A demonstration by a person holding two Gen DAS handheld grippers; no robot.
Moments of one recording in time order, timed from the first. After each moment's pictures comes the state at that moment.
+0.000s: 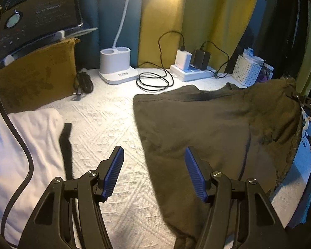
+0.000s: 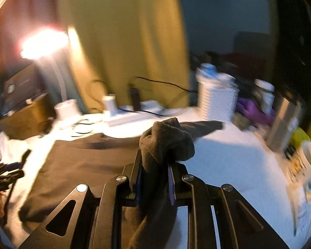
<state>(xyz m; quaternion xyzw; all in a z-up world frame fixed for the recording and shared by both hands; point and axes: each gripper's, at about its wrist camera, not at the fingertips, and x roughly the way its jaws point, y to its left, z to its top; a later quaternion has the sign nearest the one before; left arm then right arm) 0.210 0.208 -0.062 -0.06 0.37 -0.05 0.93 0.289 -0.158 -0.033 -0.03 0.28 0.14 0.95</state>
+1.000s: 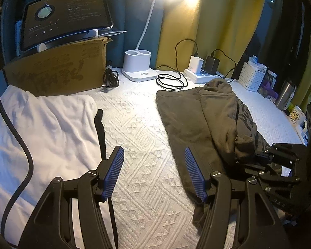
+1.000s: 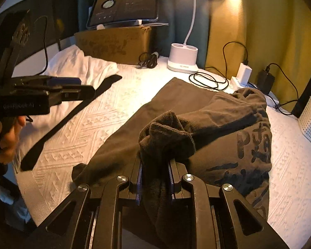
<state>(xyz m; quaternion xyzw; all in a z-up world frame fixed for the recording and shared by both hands) 0.159 0.241 -0.059 -0.07 0.36 -0.02 0.93 0.187 0.053 -0.125 -0.18 0.33 0.34 0.86</state>
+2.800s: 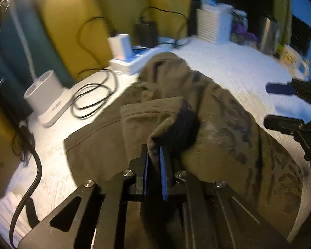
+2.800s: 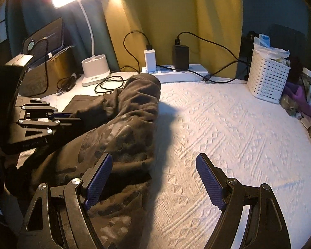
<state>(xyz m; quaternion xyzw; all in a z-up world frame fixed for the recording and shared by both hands) 0.306 0.111 -0.078 0.11 0.42 -0.14 0.89 0.305 -0.101 -0.108 -0.07 0.35 0.23 0.91</state>
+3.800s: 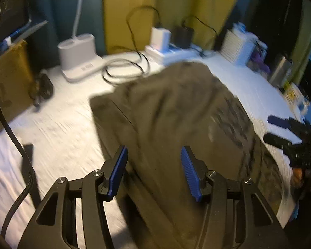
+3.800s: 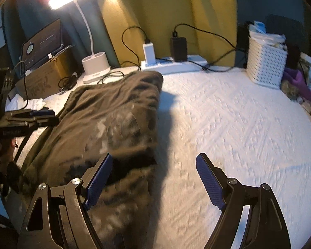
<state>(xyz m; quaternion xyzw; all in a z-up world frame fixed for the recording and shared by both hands) 0.272 0.166 -0.078 -0.02 0.44 -0.12 0.89 0.290 -0.112 -0.120 -0.04 0.37 0.23 0.90</state>
